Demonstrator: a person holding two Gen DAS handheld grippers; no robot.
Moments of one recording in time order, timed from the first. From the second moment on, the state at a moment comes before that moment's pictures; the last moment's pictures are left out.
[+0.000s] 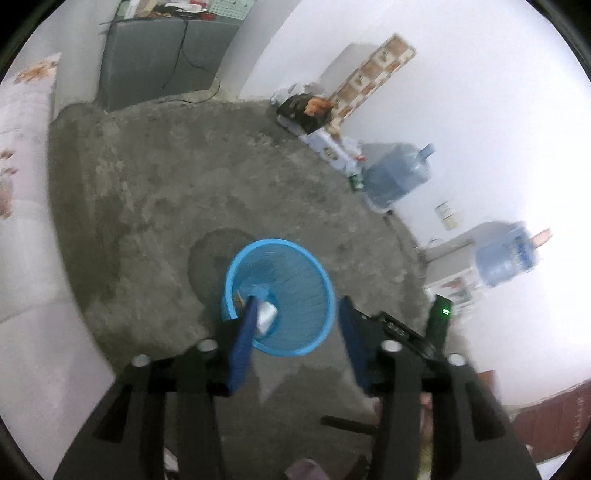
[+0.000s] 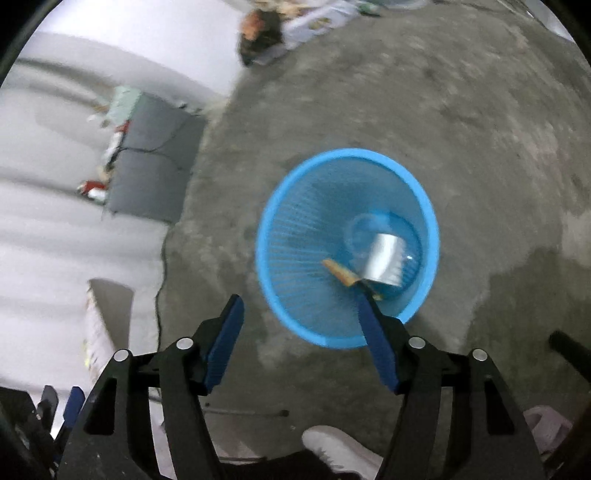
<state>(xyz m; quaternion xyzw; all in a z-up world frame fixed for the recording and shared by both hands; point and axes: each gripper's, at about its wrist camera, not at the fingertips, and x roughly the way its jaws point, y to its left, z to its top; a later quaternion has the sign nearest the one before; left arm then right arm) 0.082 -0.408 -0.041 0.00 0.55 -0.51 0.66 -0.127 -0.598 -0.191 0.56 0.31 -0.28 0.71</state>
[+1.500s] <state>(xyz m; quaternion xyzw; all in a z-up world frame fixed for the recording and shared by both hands) 0.328 -0.025 0.013 -0.17 0.59 -0.25 0.75 0.242 -0.245 -0.040 0.20 0.47 0.13 0.85</state>
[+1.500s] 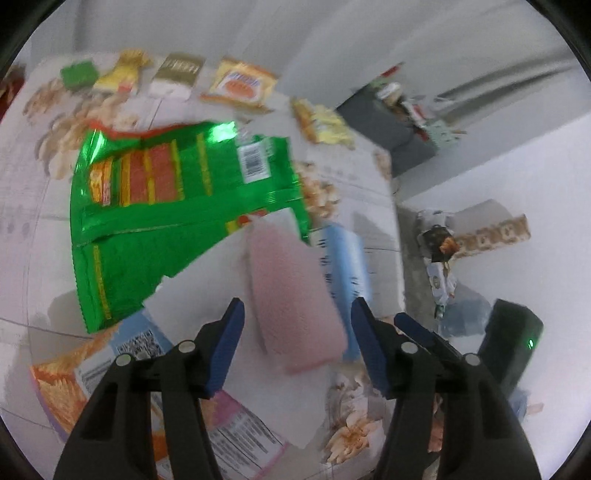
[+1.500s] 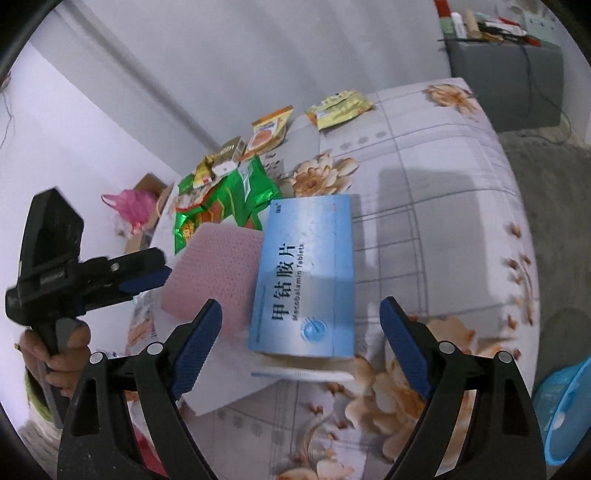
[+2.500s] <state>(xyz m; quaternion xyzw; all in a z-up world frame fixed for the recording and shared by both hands) 0.343 -0.048 0.002 -0.24 0.63 -0.31 0.68 0.265 -0.237 -0.066 0.20 0.50 0.13 0.83</state>
